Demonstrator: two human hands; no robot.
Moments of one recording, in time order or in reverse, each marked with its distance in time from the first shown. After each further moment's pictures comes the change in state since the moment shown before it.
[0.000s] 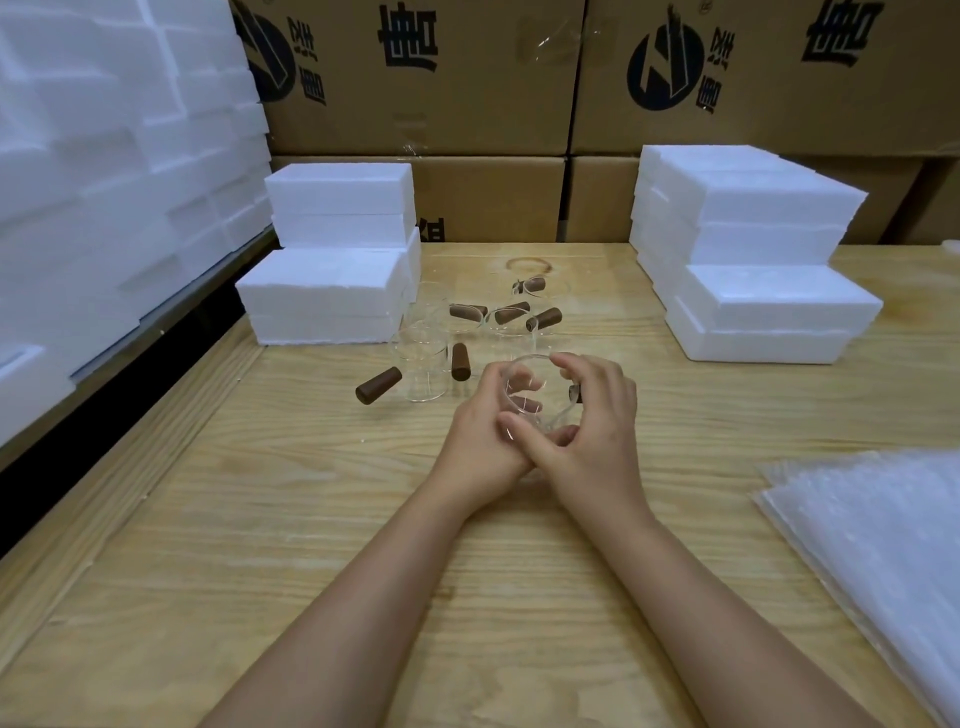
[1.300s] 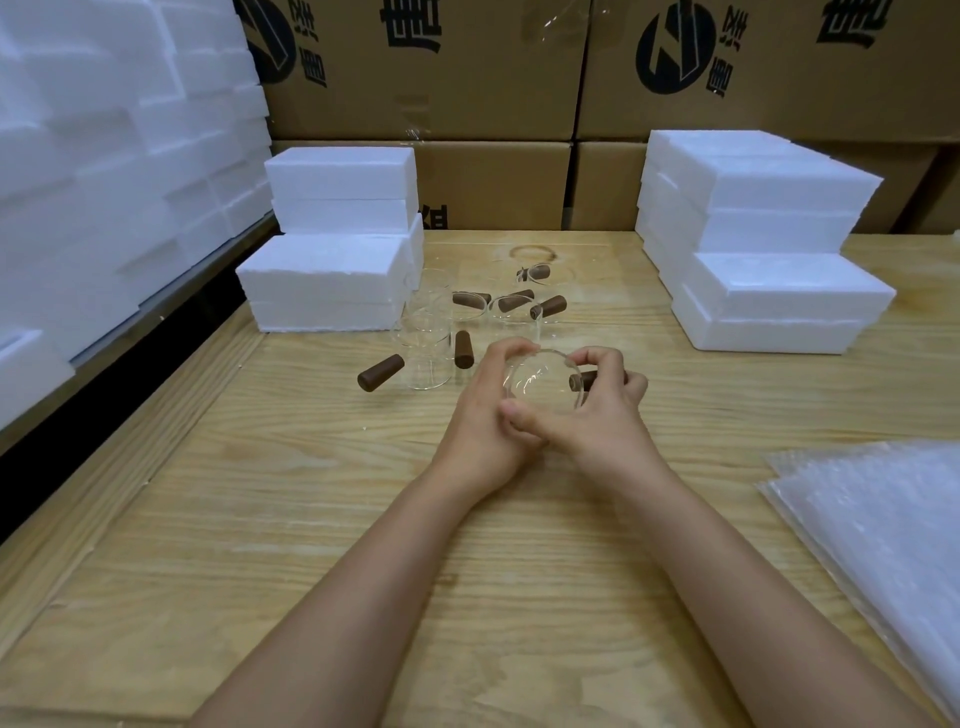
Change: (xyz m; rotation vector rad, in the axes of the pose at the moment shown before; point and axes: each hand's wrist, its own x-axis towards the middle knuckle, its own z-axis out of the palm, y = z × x) left_hand 0.000 0.000 -0.006 0.149 0.015 0.117; right_hand 0.016 0.010 -0.004 0.168 -0.255 0.451
